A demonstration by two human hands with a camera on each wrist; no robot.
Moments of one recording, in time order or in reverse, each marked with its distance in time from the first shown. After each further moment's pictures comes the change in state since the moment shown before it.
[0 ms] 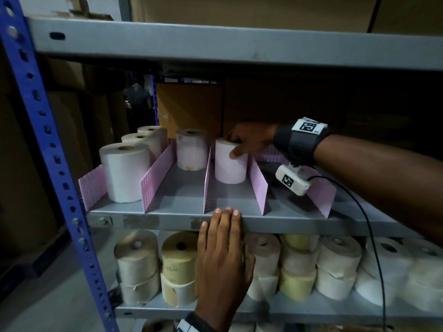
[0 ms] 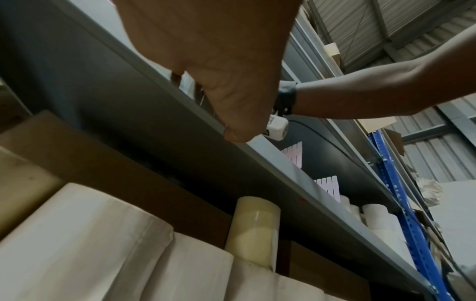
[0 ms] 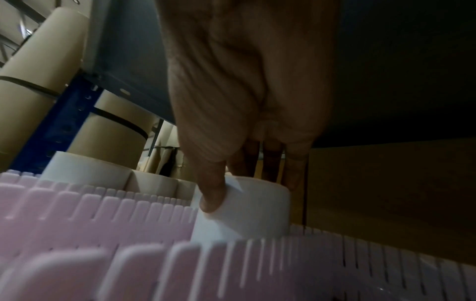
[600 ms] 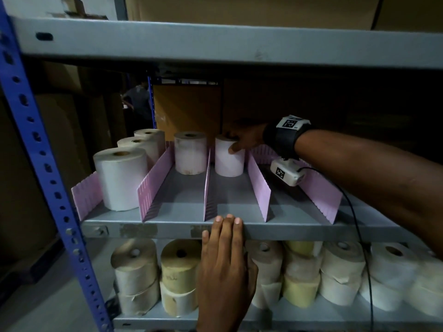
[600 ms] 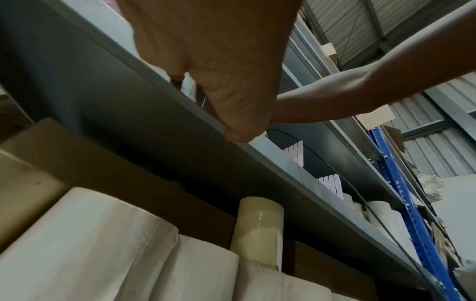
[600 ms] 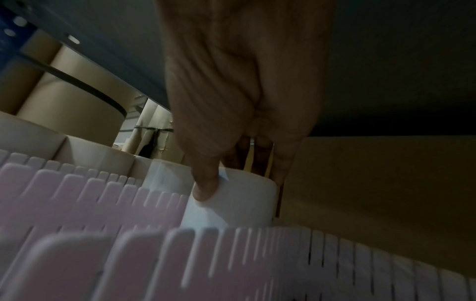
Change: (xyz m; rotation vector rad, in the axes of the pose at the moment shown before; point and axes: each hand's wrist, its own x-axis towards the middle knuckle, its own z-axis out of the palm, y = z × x) left_hand -0.001 -0.003 0.003 -0.008 0.022 0.014; right_hand 0.047 0.033 0.011 -0.021 0.009 0.096
